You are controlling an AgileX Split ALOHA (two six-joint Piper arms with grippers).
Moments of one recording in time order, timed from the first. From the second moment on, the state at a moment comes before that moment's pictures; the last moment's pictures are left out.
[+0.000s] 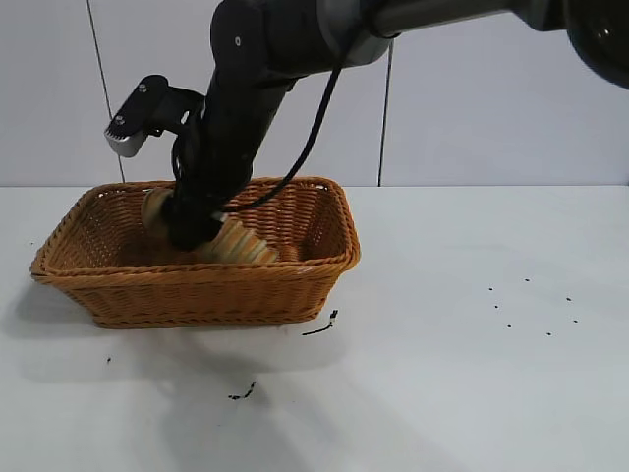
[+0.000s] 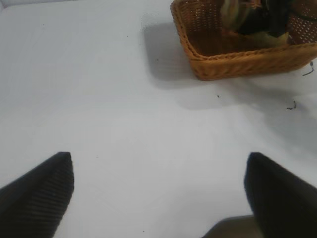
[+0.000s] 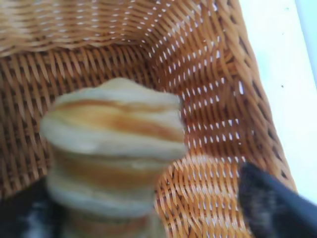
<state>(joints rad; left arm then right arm) -0.04 -0.01 -0.50 0.00 1.07 0.07 0.66 2.31 -2.09 -0.01 0.75 -0.44</state>
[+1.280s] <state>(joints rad) -0.04 -0.01 -0.50 0.00 1.07 0.07 0.08 2.26 -2.10 -0.02 1.10 0.02</state>
